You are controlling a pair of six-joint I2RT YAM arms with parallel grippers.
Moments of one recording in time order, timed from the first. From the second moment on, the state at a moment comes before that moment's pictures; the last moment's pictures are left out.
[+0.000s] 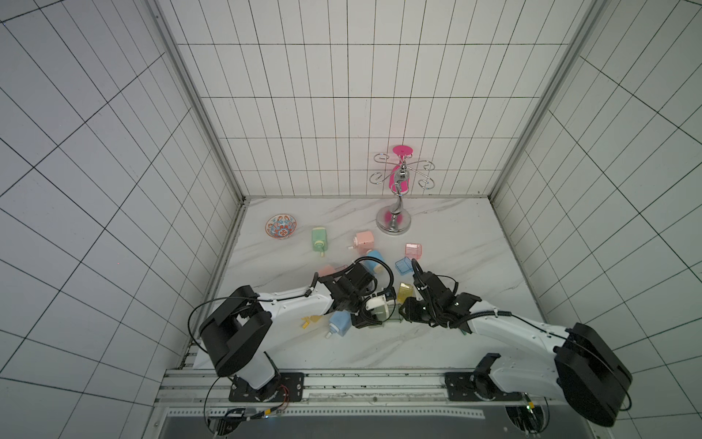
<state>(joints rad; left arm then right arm) -0.87 1.56 0.87 -0.36 0.34 0.46 0.72 1.21 0.54 -0.32 -0.15 0.77</state>
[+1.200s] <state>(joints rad) -0.90 1.55 0.84 -0.29 0.24 0.49 0.71 1.26 0.54 -0.28 -0.21 0.73</state>
